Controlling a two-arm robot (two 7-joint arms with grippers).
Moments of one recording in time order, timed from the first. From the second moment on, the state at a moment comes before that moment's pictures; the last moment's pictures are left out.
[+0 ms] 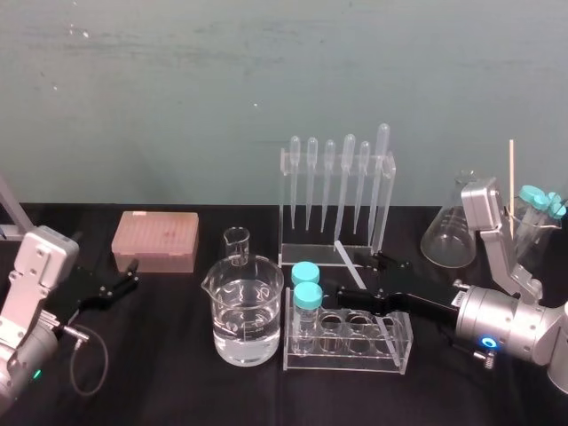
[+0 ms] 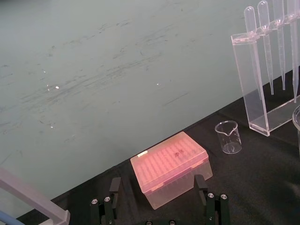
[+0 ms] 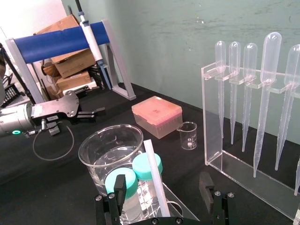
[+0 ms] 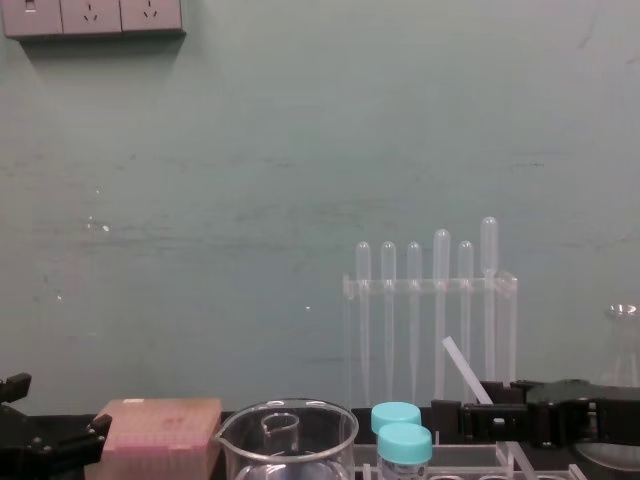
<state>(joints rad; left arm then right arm) -0.20 0.60 0.45 -1.41 -0.25 -0.12 0.03 0.41 0.53 -0.51 -1.32 0.65 0.12 0.65</state>
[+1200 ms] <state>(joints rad) -0.20 0.60 0.45 -1.41 -0.25 -0.12 0.03 0.41 0.53 -0.51 -1.32 0.65 0.12 0.65</state>
